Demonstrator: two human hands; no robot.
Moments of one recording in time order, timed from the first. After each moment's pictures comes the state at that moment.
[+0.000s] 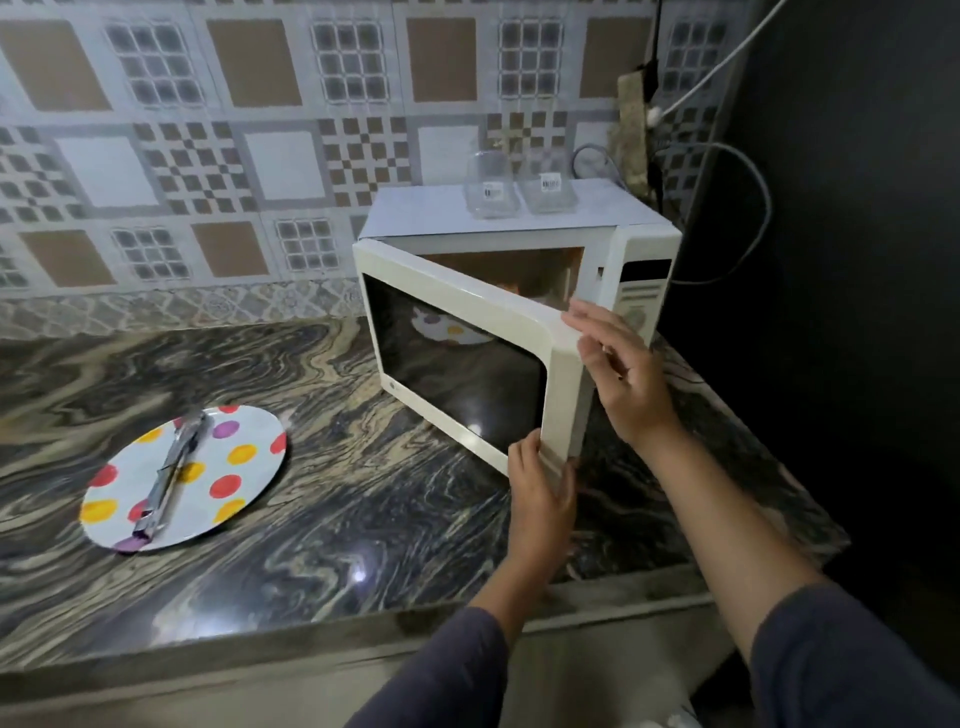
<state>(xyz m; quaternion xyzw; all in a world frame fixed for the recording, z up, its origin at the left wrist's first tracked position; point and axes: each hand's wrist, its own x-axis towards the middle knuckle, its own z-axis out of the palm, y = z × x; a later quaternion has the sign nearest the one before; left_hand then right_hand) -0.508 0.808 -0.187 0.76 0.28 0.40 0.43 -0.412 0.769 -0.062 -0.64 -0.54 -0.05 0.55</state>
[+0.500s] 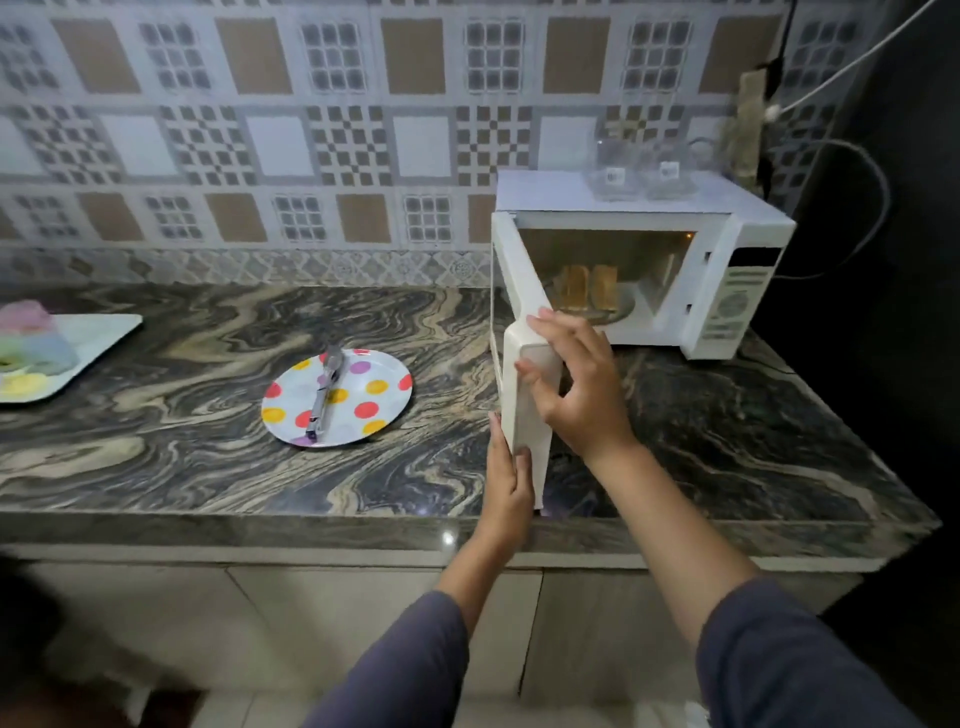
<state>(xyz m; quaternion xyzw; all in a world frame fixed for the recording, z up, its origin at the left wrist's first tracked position) -0.691 0.839 -0.186 0.71 0.32 0.36 0.51 -0.602 0.807 -0.067 -0.64 -0.59 -0.13 0.48</state>
